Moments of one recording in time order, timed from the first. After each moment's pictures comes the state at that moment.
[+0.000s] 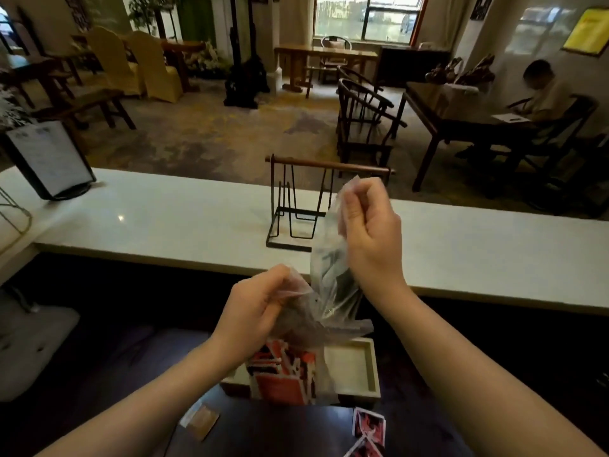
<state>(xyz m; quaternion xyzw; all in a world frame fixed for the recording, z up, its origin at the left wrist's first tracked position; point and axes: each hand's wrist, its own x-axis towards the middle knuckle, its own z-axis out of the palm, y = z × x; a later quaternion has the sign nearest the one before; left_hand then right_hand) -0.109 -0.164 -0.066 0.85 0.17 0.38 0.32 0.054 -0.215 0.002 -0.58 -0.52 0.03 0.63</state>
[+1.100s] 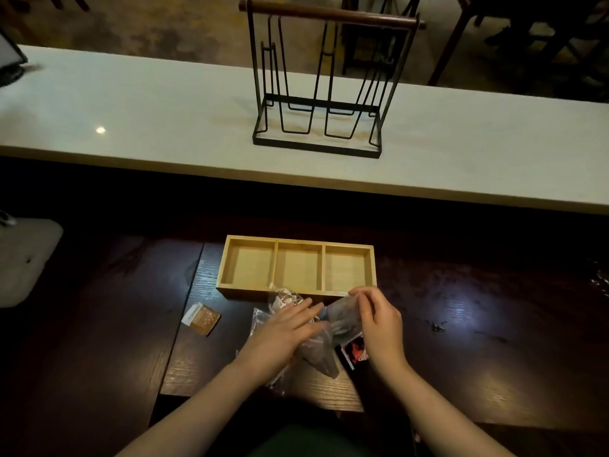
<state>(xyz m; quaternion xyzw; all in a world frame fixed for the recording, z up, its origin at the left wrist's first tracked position) -0.128 -0.252 -0.282 0.95 0.18 -0.07 0.25 0.043 -0.357 -0.259 -0.81 -0.33 0.21 0.43</state>
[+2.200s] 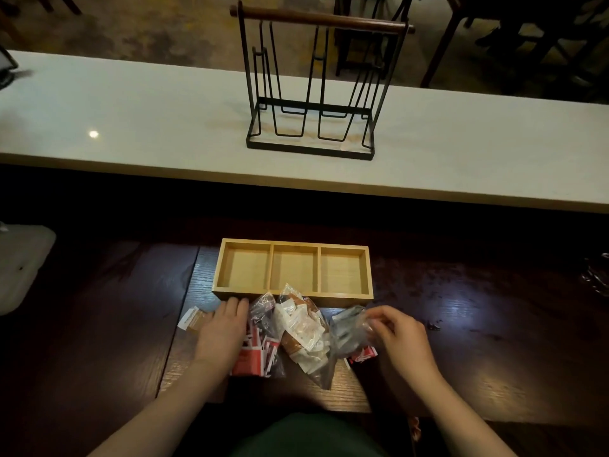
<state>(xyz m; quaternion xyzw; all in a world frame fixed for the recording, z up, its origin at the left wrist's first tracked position) -0.178 -0.215 -0.302 0.89 0.43 -0.11 0.05 0.064 -0.391 -0.231 -0.83 -0.31 0.31 0.34</state>
